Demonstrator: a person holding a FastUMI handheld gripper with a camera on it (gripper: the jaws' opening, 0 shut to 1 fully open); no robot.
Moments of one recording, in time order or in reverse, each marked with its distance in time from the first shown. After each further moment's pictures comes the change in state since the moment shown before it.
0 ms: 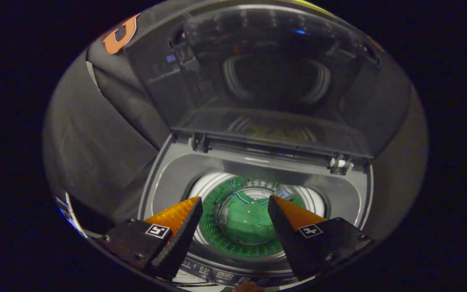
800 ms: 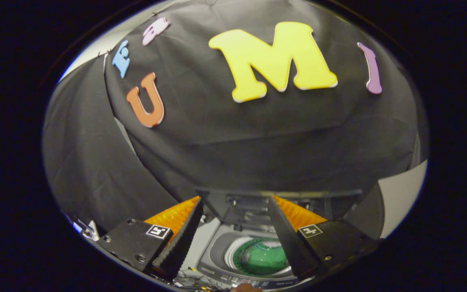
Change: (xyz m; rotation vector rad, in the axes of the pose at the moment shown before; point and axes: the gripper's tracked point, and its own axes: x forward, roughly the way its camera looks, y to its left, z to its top) arm -0.205 0.030 0.194 0.036 -0.491 0.174
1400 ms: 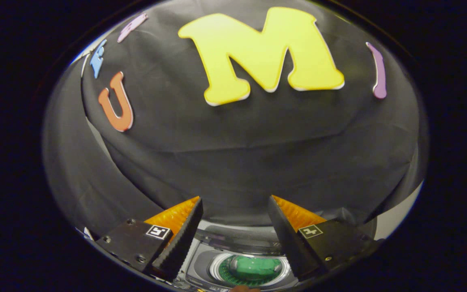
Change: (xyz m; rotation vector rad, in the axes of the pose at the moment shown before) arm 0.113 -0.056 -0.002 0.012 0.201 -0.131
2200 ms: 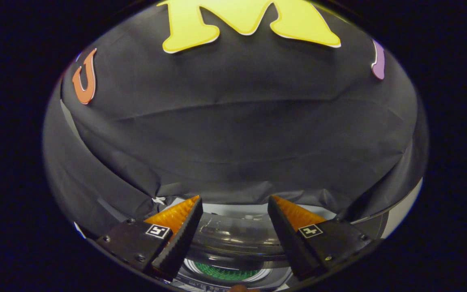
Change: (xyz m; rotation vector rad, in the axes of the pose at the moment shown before) arm 0.049 -0.056 -0.043 -0.001 0.129 -0.158
